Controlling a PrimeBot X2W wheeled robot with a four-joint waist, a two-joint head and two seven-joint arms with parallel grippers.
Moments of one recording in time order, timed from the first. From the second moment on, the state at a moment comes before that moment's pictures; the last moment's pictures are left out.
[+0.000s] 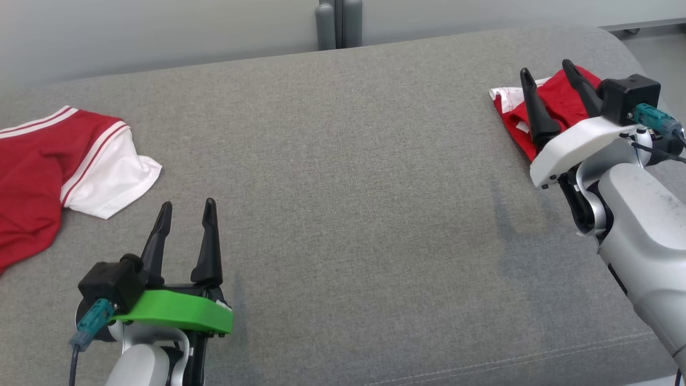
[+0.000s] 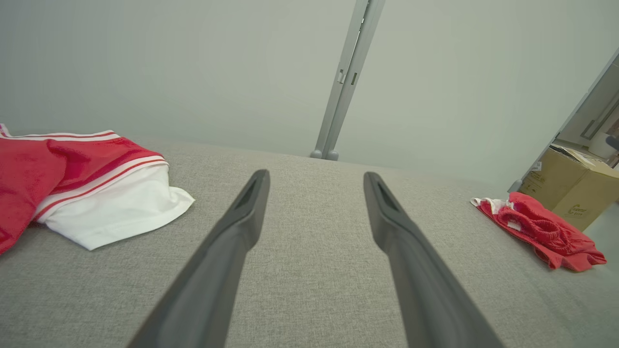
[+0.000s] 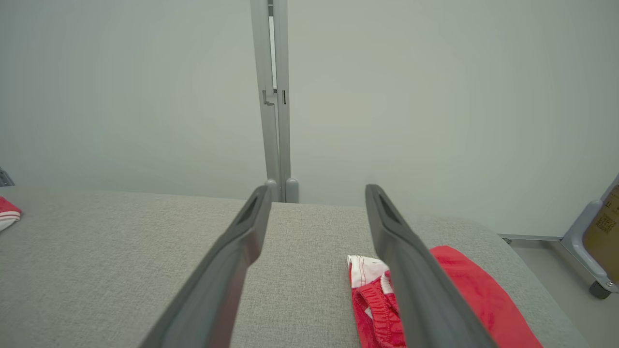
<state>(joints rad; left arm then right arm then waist) -0.10 0.11 -0.27 0.03 -0.51 0.11 -0.23 -0.68 -0.37 0.63 0.58 0.59 -0.09 -0.25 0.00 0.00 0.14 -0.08</state>
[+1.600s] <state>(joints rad) 0.07 0.08 -0.15 0.03 -0.40 0.12 -0.25 -0.12 -0.21 0.33 0.16 0.34 -0.13 -0.25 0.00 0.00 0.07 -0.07</state>
